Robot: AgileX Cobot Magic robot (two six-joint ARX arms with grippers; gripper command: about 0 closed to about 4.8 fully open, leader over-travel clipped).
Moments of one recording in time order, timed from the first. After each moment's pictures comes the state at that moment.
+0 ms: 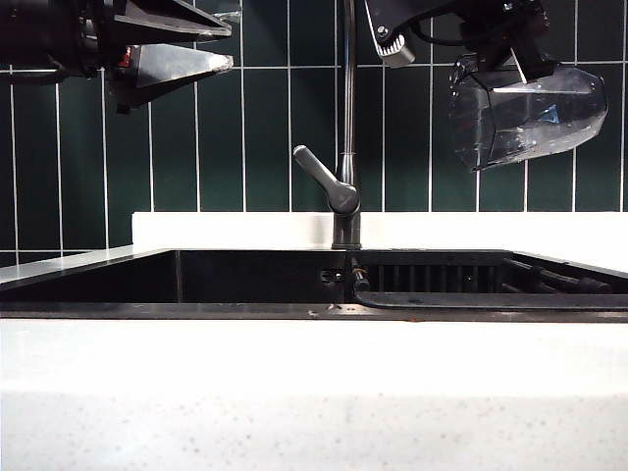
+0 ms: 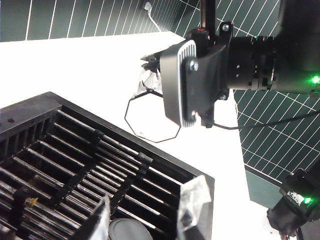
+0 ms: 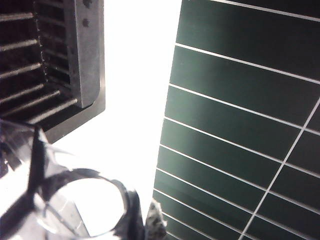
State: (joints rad) left arm -0.21 1.34 0.72 0.56 1.14 -0.24; right arm 0.68 1.36 1.15 -0.33 0.79 -1.31
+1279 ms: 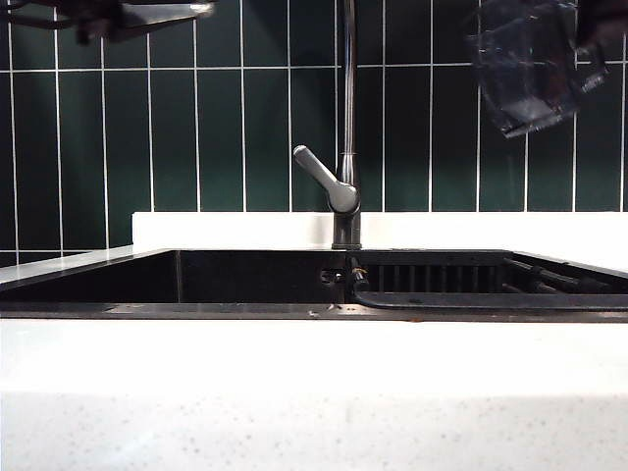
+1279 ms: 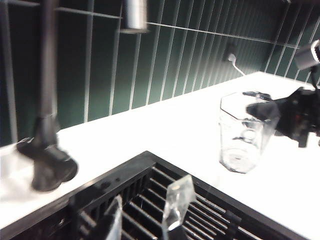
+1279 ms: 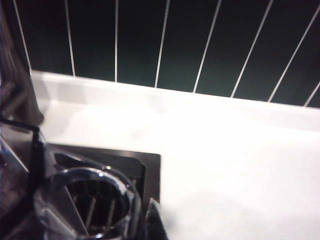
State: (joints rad) left arm -0.30 1.18 0.72 0.56 0.68 -0.12; right arm 0.33 0.99 0.75 0.05 0.37 -0.05
